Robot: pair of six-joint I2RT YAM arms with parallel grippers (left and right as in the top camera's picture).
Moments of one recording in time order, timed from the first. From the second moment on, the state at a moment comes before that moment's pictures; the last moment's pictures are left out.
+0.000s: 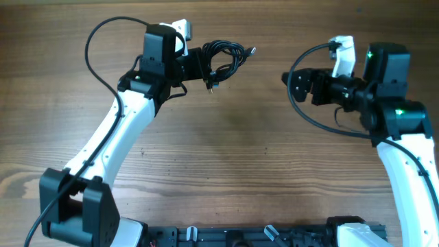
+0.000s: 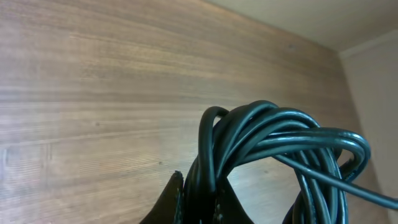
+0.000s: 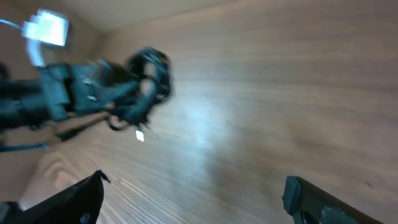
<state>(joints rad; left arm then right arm) -0.29 1.63 1.24 -0.31 0.33 -0.47 0.05 1.25 1.18 -0.64 -0.62 0.20</state>
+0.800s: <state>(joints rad) -0.29 1.63 1.24 -0.34 0.46 -0.59 0.32 1.34 1.18 -0.53 -0.53 0.59</state>
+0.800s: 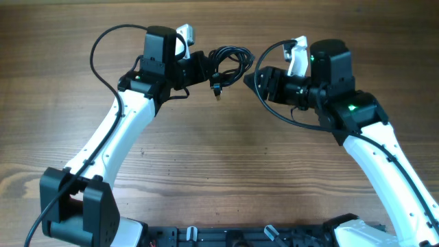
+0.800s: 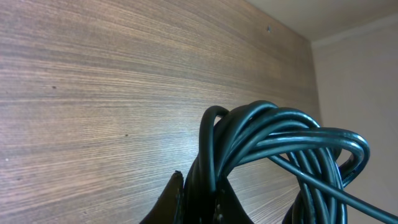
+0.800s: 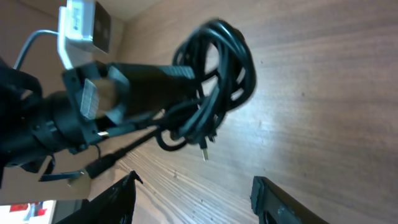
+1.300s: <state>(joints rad) -0.32 1.63 1.24 -0.34 0.46 -0.63 0.32 1.34 1.18 -0.54 -0.47 0.58</state>
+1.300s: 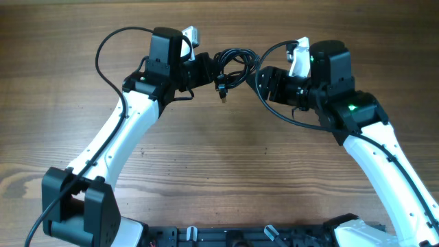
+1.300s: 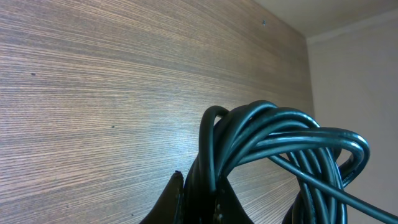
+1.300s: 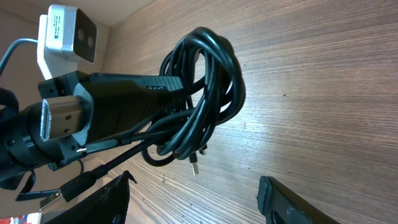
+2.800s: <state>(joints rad) -0.32 1.63 1.24 -0.26 0.55 -1.48 0.31 1.41 1.18 -0.34 -0.42 0.63</state>
